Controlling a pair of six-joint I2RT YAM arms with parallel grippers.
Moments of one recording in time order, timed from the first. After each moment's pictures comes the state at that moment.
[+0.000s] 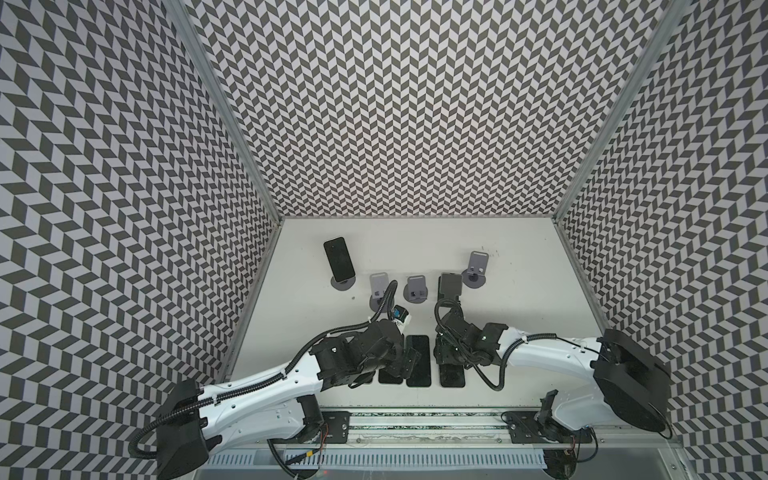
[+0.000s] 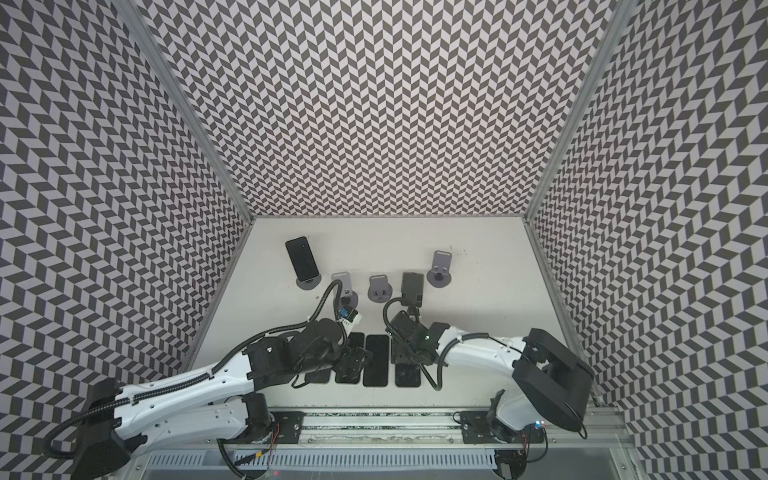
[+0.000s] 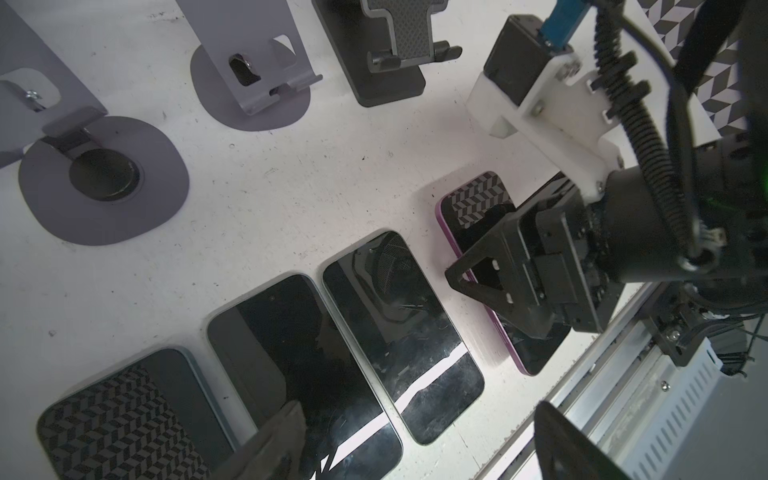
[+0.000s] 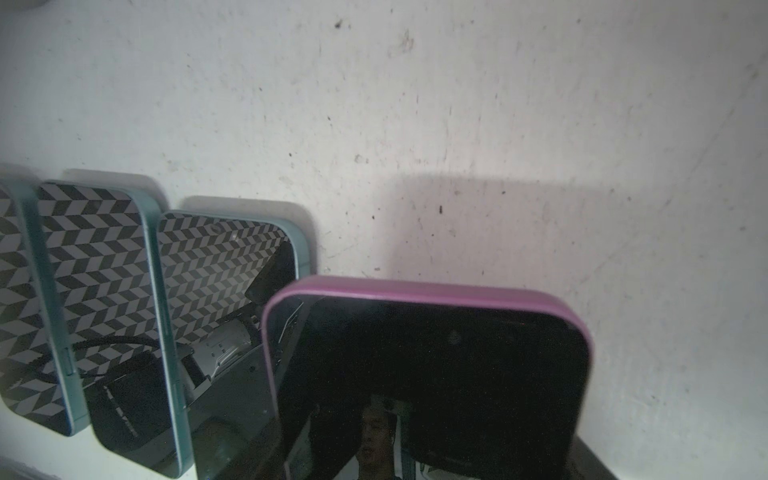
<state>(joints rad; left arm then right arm) -1.07 0.99 0.66 -0.49 -0.09 -0.52 0.97 1.46 0.73 -0.46 0.08 0.97</state>
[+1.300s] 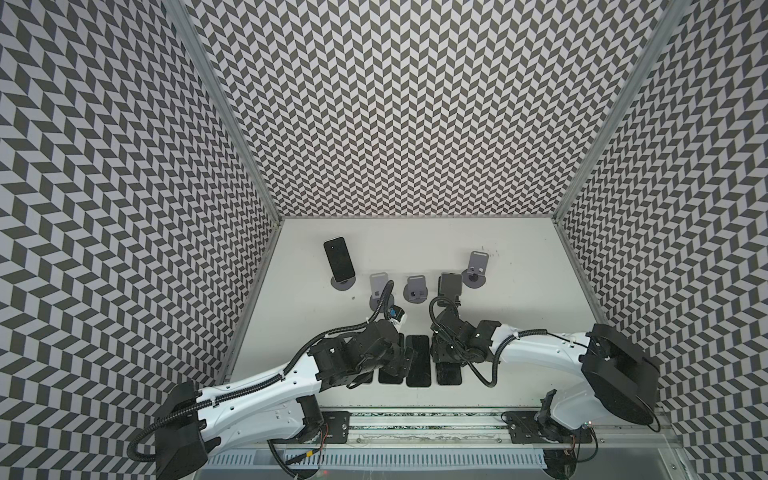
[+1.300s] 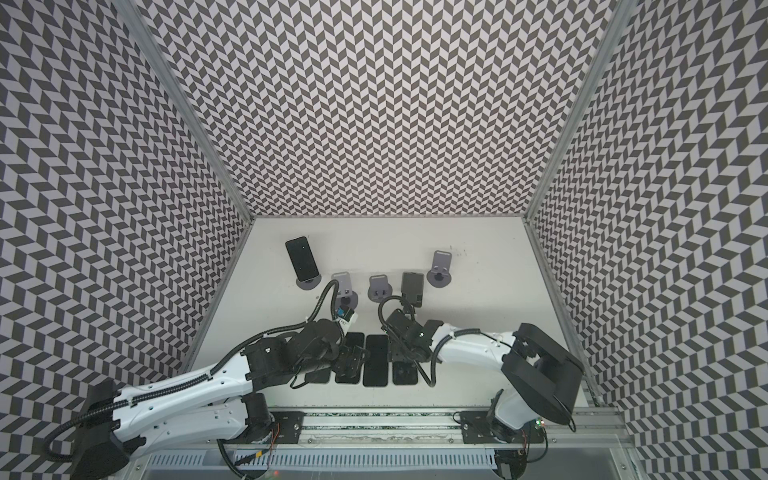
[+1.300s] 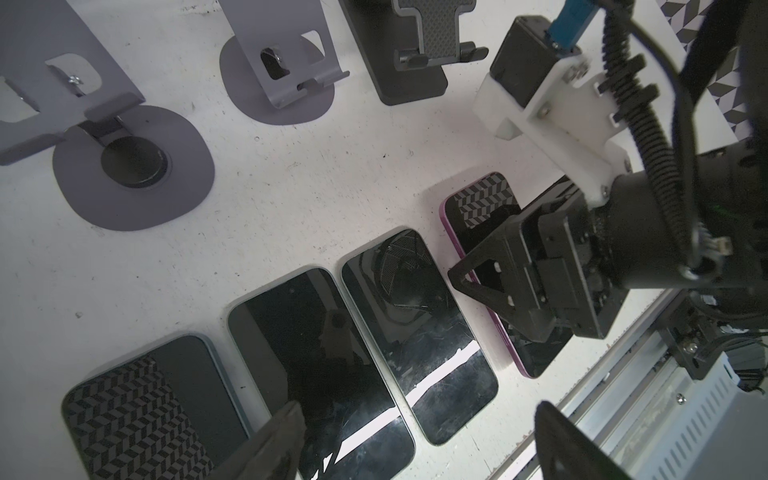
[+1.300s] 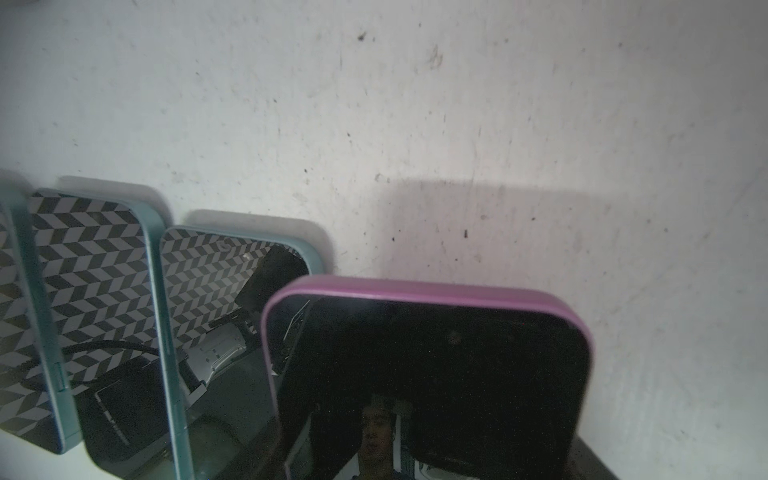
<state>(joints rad) -1.06 0.97 0.65 -0.49 -0.11 -0.54 0.97 1.52 0.77 -0.45 0.07 0.95</state>
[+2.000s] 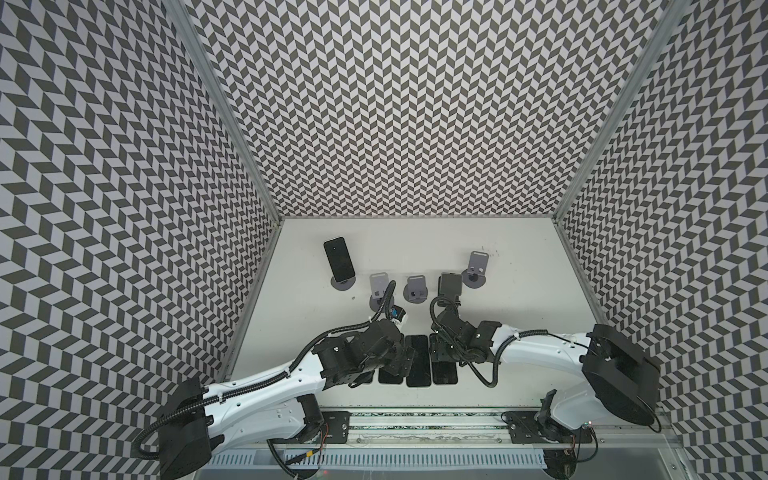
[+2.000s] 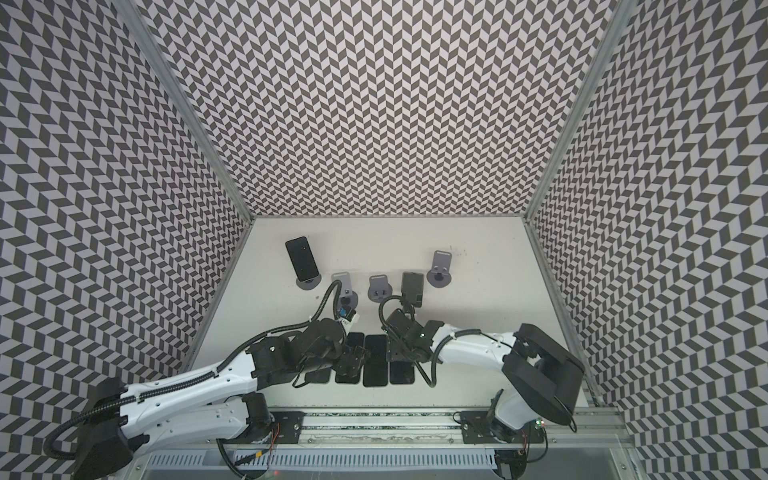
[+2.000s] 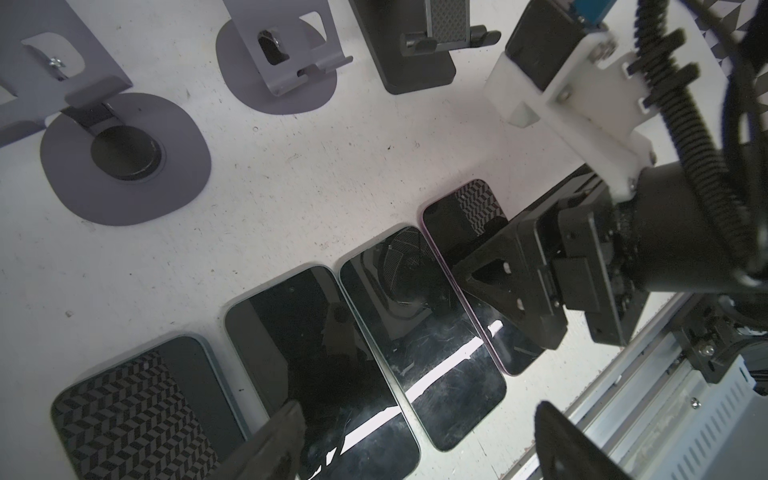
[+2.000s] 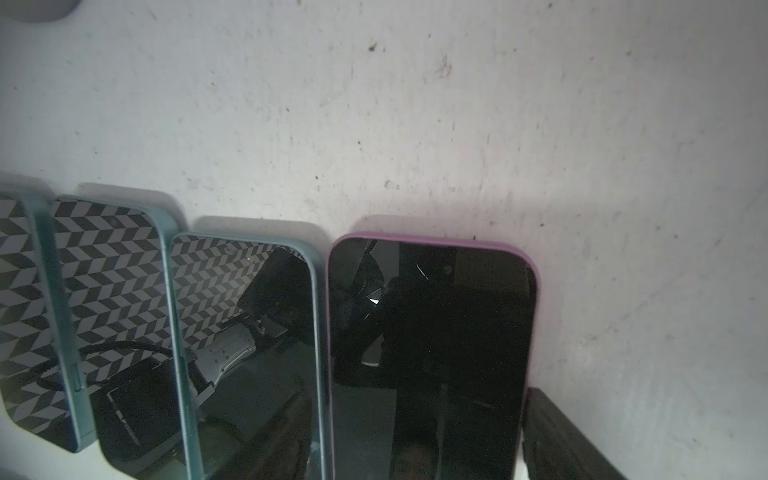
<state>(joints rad) -1.05 1.01 0.64 -0.47 -0.10 -0.54 0.97 1.51 0.76 -0.43 0.07 0.97</state>
